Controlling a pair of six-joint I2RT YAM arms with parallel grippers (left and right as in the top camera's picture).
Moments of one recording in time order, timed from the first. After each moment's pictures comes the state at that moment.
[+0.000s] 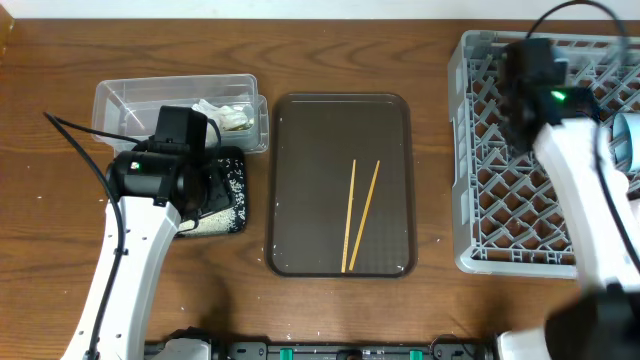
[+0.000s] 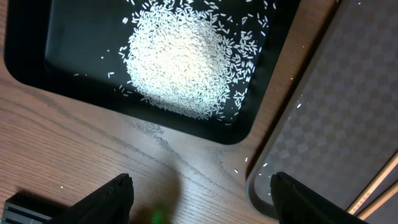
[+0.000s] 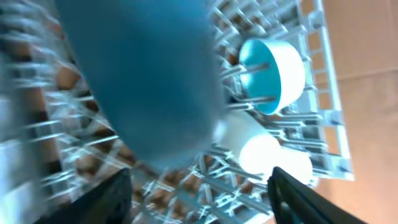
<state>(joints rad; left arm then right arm) -0.09 1.31 1.20 -1.25 -0.11 -0.48 0.07 1.58 1.49 -1.05 0.58 0.12</state>
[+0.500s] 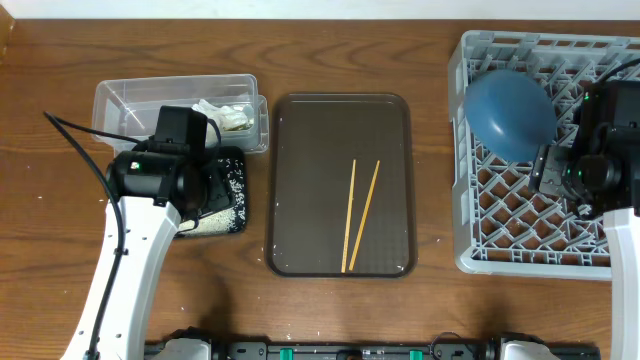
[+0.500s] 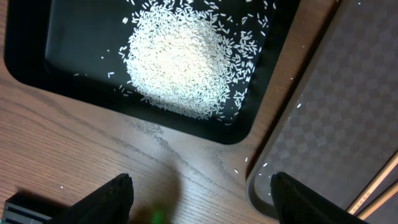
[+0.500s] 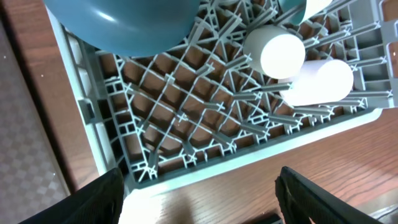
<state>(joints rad) -0.09 1.31 1.20 -1.25 -0.11 -0.48 -0.07 1.31 1.50 -1.38 0.25 0.18</state>
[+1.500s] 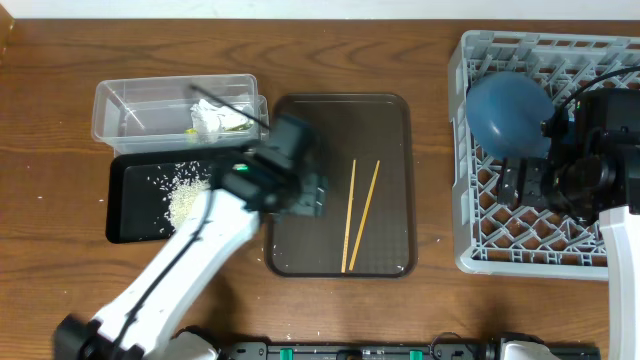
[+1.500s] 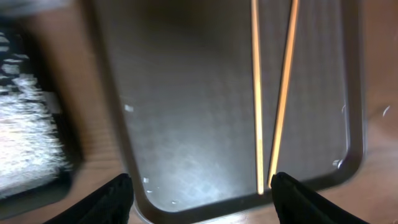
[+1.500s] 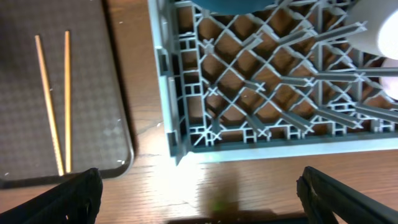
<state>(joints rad) -0.57 1.46 1.20 -0.99 0.02 -0.38 -0.07 1.31 1.46 -1.44 -0.05 0.11</state>
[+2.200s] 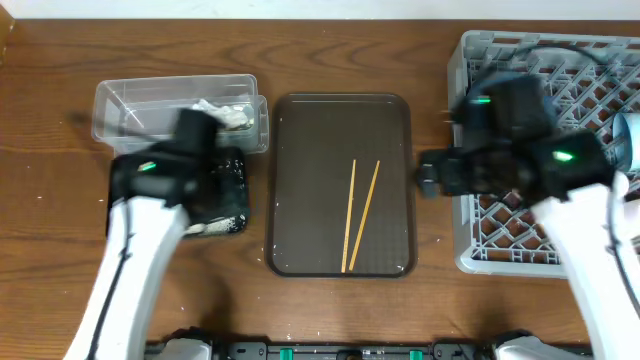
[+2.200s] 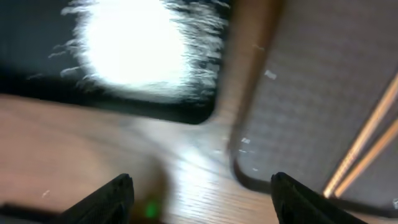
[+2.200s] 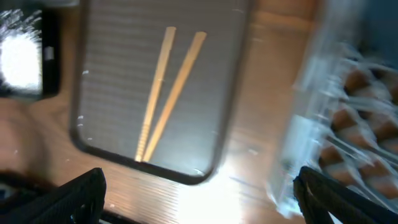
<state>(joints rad) -0.13 1.29 1.20 -1.28 -0.04 -0.43 0.32 1.40 1.46 -1.24 -0.20 0.21</state>
